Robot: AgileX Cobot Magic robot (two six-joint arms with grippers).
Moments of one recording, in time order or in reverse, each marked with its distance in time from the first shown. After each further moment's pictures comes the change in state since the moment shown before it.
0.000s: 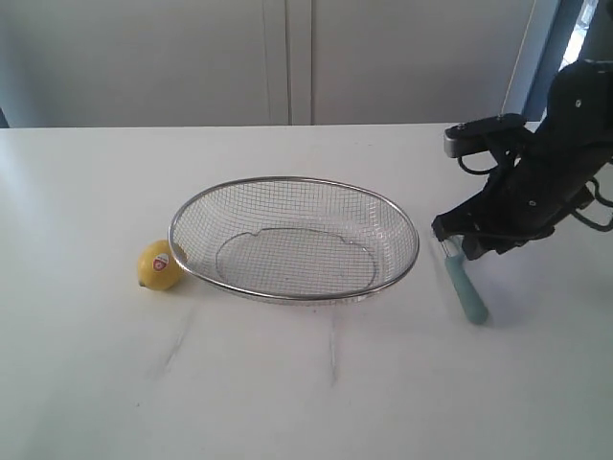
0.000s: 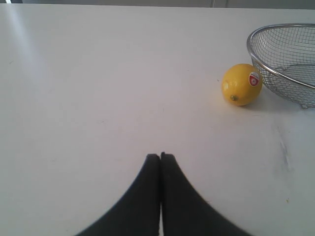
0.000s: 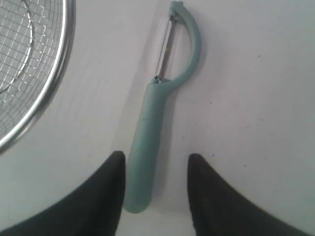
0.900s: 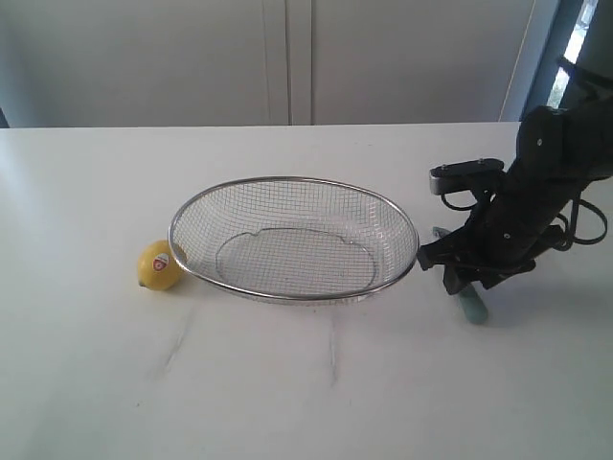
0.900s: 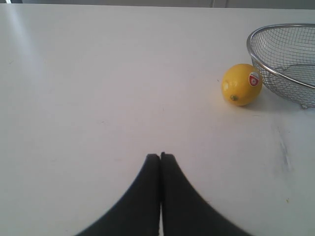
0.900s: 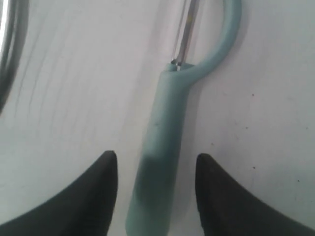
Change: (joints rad) left arm 0.000 0.000 0.000 0.000 0.000 0.000; right arm 0.001 0.147 -0.001 0.061 -0.036 -0.019
